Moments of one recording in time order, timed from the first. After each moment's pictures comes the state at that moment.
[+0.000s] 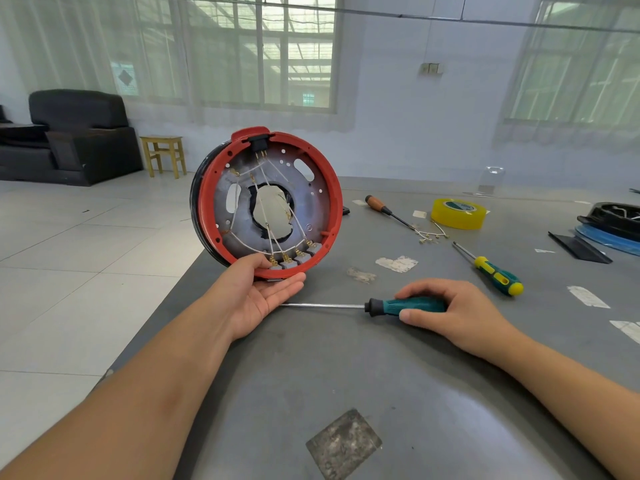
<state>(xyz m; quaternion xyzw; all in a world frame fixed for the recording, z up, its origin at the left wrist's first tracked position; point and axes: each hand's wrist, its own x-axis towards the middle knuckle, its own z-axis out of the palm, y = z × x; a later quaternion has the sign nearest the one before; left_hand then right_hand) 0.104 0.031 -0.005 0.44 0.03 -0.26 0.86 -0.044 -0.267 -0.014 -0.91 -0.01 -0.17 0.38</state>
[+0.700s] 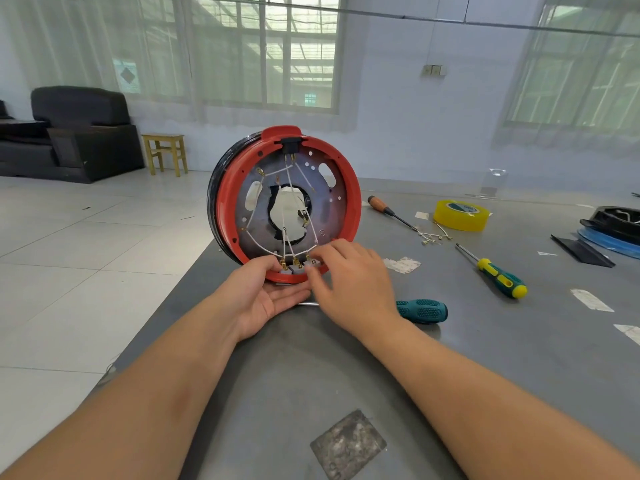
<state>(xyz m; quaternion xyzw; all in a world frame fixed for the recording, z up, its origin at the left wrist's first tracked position) 0.097 0.027 -0.004 0.48 0.01 -0.27 0.84 0.033 -0.131 -0.009 -0.91 -0.05 -0.41 0.08</state>
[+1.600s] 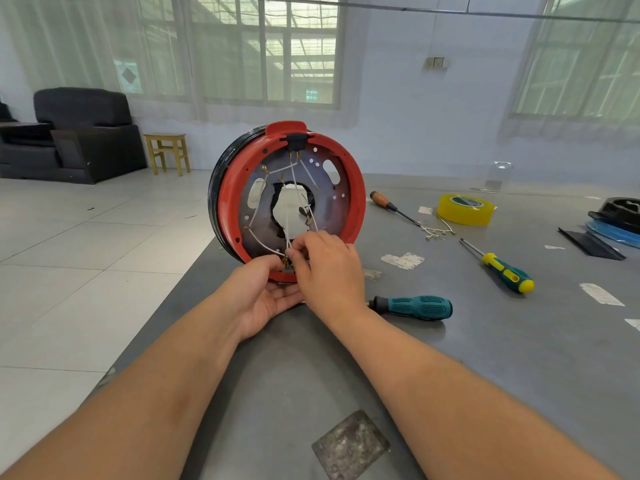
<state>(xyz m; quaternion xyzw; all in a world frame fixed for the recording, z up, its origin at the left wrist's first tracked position) 0.095 0.023 -0.003 0.52 0.00 -0.24 0.82 0.067 -0.104 -0.011 -0.89 -0.02 -0.41 0.18</state>
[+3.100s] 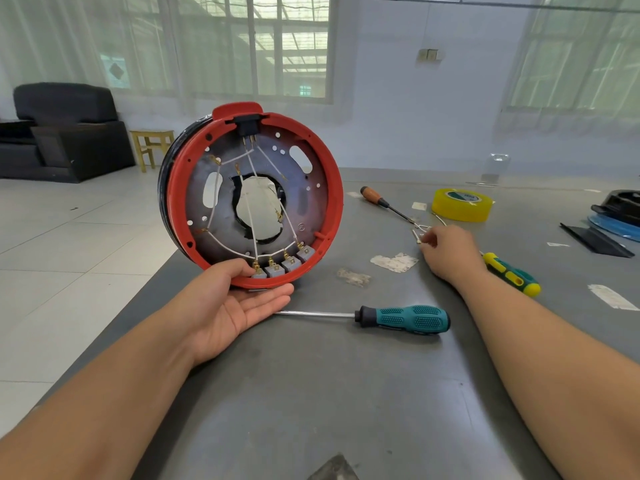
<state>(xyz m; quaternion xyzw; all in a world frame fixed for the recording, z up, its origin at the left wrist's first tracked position) 0.104 0.026 -0.006 0.48 0.02 -0.25 0.84 0.093 -0.349 -0.009 -0.94 0.24 -0.21 0.14</state>
